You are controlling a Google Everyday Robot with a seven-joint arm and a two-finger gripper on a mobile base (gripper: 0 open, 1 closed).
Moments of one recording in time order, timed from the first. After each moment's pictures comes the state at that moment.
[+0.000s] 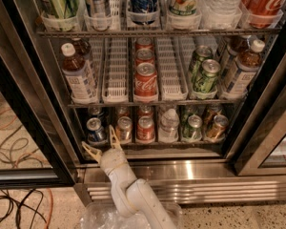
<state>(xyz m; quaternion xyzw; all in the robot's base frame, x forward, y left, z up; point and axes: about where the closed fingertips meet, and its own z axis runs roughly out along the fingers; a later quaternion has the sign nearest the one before) 0.616 0.141 0.588 -0.22 0.60 0.14 0.76</state>
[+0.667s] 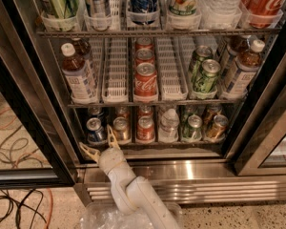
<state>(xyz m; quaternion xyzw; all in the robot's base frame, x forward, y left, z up) 0.617 0.153 0.587 -0.24 0.59 0.16 0.76</state>
